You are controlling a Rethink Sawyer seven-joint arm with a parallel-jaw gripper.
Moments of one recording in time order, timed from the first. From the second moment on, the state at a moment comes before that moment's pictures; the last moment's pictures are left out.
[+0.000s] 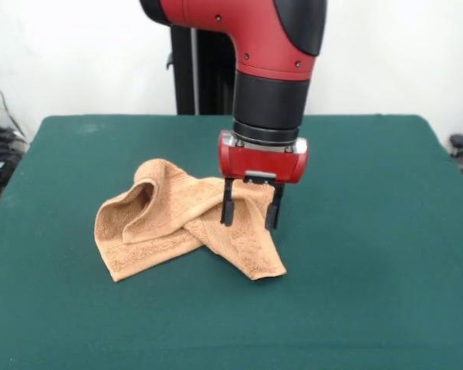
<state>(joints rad) -0.12 -0.50 -0.09 1.62 0.05 0.19 1.58</state>
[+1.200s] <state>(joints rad) -0.11 -0.50 -0.06 1.68 0.05 0.19 1.58</state>
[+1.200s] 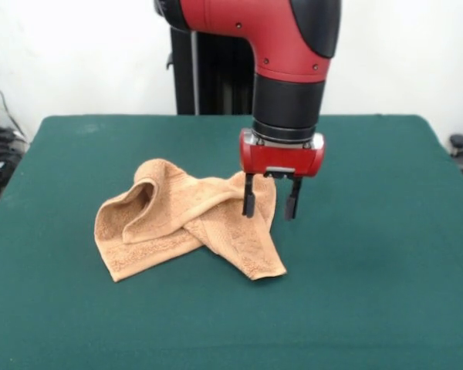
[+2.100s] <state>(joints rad) -0.14 -0.50 -0.06 1.72 -0.03 0.19 1.58</state>
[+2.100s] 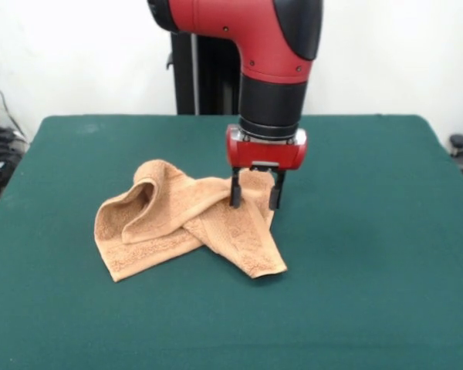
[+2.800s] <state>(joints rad) -0.17 -0.49 -0.06 1.73 -0.04 0.19 1.58</state>
